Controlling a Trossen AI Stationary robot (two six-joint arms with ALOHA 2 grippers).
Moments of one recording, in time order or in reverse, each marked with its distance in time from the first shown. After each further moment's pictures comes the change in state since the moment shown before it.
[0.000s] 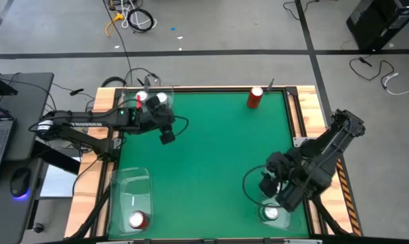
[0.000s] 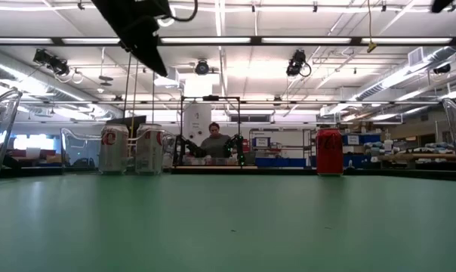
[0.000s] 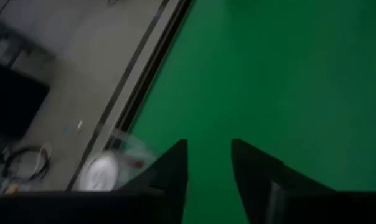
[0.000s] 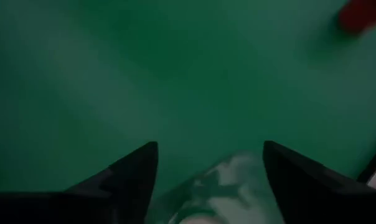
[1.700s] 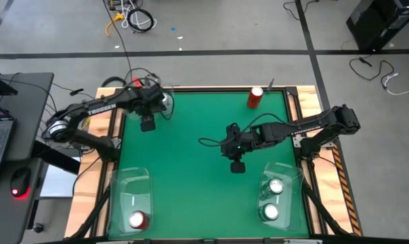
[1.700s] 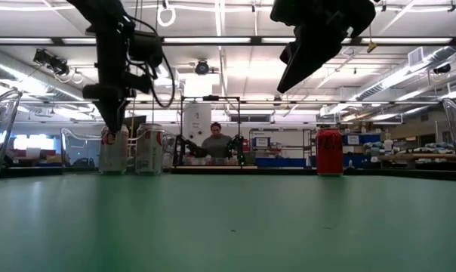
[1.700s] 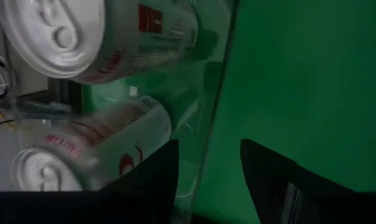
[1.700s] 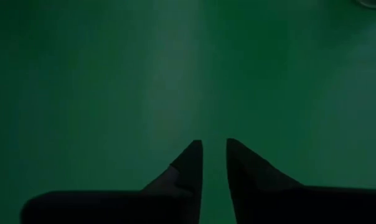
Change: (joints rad) left arm 0.514 0.162 -0.048 -0.301 0.263 0.467; right arm -0.663 0.000 -0.382 1.020 -0.492 -1.527
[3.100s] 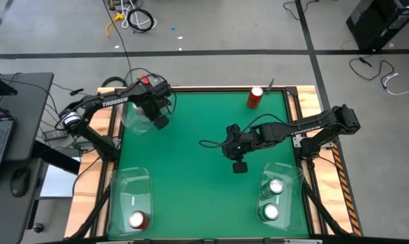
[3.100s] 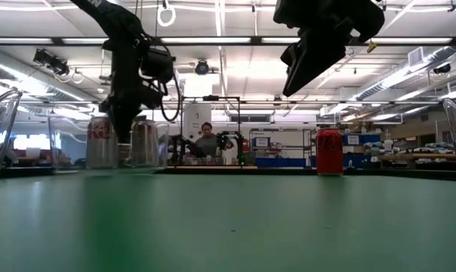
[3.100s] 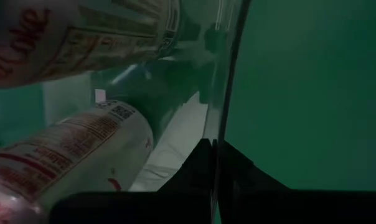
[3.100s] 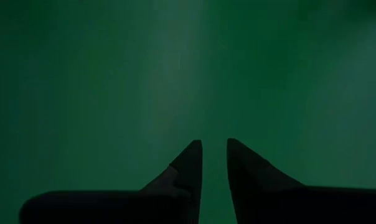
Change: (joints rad) left arm 0.048 0.168 0.084 -0.039 0.213 -0.546; right arm -0.002 0.000 0.000 -0.042 0.000 -0.062
